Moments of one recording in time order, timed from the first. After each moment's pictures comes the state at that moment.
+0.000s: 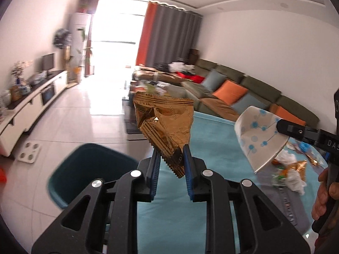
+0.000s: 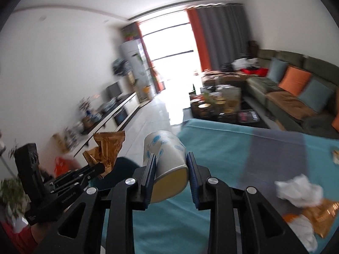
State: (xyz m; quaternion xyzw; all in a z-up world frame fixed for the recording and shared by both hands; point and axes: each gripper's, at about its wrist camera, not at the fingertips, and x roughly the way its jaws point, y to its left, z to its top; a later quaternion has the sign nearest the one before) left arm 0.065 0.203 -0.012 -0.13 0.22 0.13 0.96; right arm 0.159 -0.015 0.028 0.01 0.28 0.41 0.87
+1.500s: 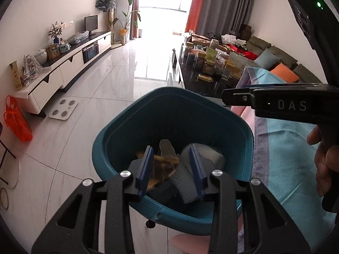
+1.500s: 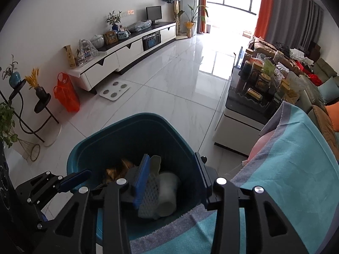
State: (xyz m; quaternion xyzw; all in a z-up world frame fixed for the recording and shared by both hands) left arm 0.062 0.331 -0.135 -0.19 0.33 0.27 0.88; right arm 0.162 0.270 -0.063 -0.23 0.39 0.47 0.76
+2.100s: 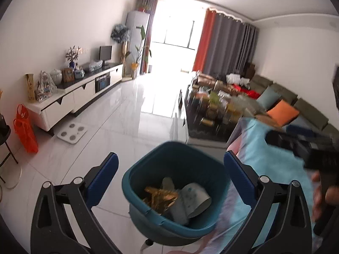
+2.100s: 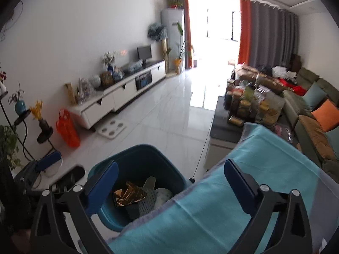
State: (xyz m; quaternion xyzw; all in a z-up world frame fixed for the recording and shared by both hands) left arm 0.008 0.309 -0.048 -0.18 0.20 0.31 0.91; right arm 0.140 0.168 0.012 -0.13 0.29 0.47 0.82
